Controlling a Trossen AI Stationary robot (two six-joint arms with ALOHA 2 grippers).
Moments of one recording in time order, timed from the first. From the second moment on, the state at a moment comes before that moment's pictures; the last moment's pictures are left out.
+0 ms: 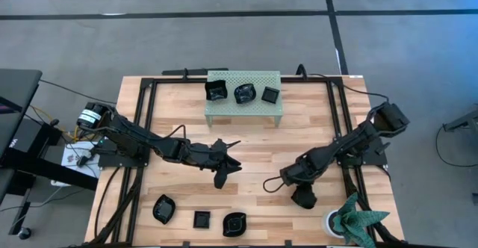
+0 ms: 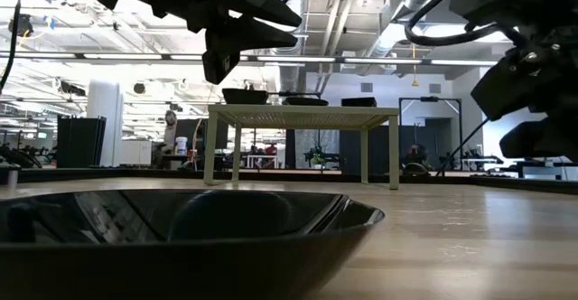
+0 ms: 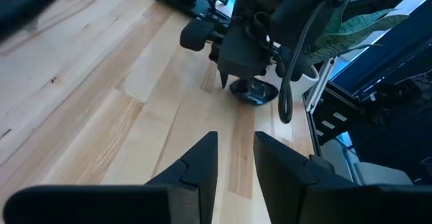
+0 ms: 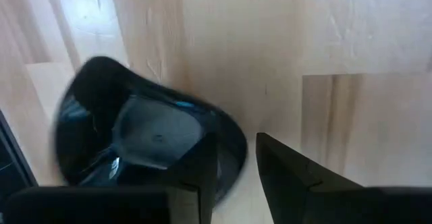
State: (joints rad) left arm -0.31 1.54 0.77 0.41 -0.19 -0.58; right arm 0.44 1.56 0.75 -0.59 -0.30 0.56
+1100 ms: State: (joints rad) left arm -0.31 1.54 0.77 0.43 -0.19 -0.55; right arm 0.13 1.47 1.10 -0.86 -0.27 -0.01
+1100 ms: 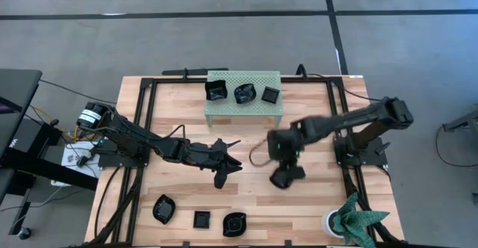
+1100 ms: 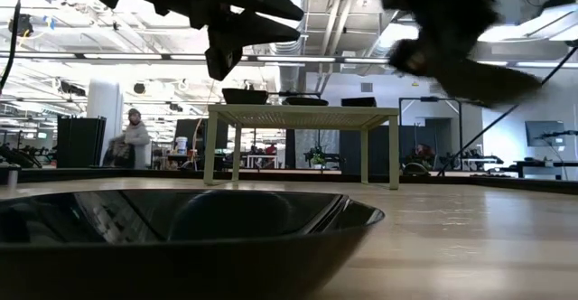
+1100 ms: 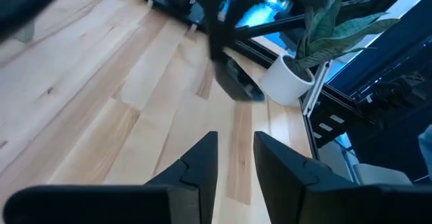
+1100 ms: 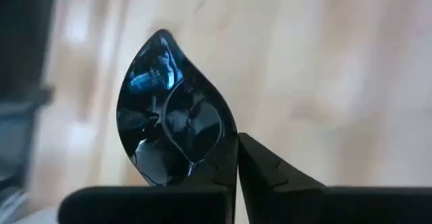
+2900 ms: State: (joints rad) left arm -0.32 1.52 0.77 0.43 -0.18 -0.53; right arm -0.46 1.57 1.28 -0.41 0.09 0.52
